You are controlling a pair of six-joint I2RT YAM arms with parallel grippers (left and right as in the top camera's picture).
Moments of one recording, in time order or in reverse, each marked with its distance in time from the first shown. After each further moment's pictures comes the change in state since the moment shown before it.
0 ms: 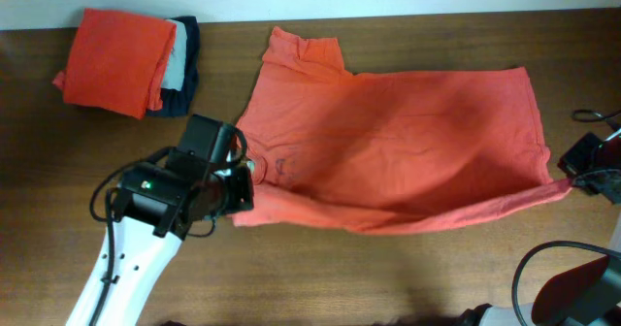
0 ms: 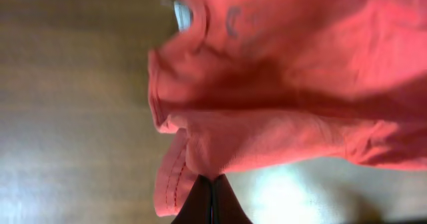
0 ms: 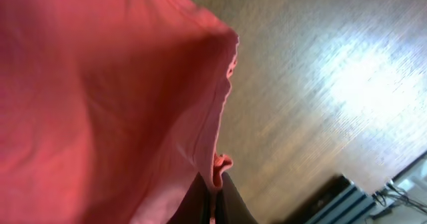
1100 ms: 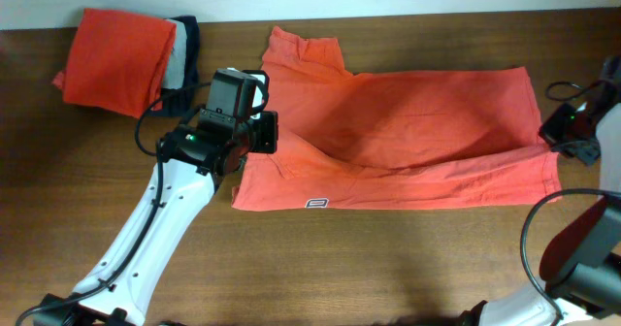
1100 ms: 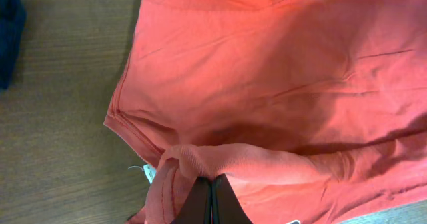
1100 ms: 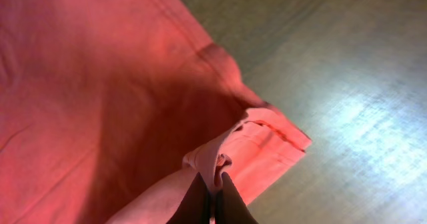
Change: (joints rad) left arm 0.010 0.258 0.008 0.534 -0.022 0.227; right arm 0.103 0.224 0.001 0.354 0.000 0.000
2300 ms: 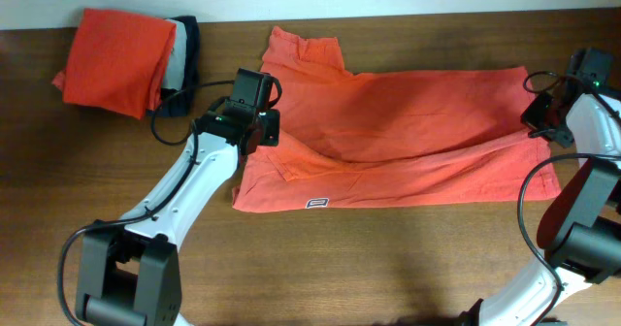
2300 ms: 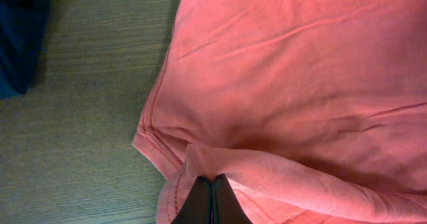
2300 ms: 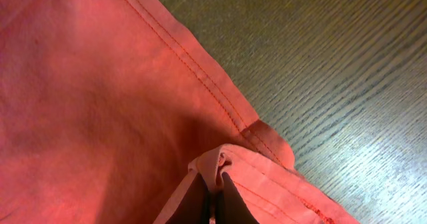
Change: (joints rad) left arm 0.002 0.235 0.007 0.127 -0.176 0.032; right arm 0.056 0.169 0.000 0.264 0.063 0.014
